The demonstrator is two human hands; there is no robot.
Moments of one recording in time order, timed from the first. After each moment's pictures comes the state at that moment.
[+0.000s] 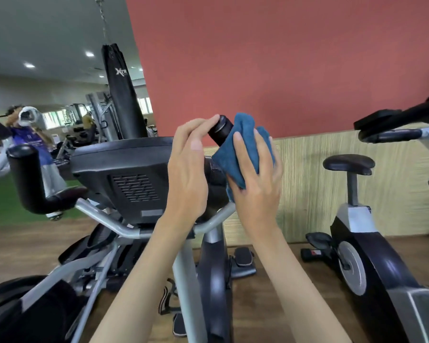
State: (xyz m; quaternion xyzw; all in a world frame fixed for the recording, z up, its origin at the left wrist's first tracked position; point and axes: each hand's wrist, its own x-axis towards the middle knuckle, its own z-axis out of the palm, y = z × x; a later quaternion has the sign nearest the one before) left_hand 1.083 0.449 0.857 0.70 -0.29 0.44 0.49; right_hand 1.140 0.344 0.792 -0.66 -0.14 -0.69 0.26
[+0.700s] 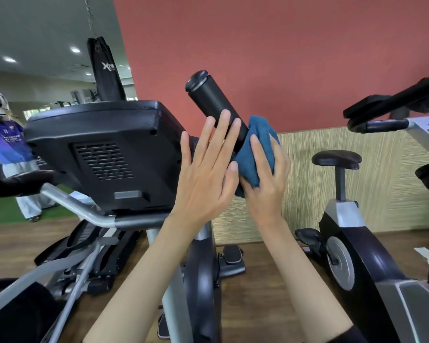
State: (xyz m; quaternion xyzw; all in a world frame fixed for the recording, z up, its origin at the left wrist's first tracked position) left_hand 1.125 0.428 0.782 0.79 -0.26 0.56 0.06; right_hand 1.178 0.309 0.731 -0.60 -0.20 -0.70 0.35
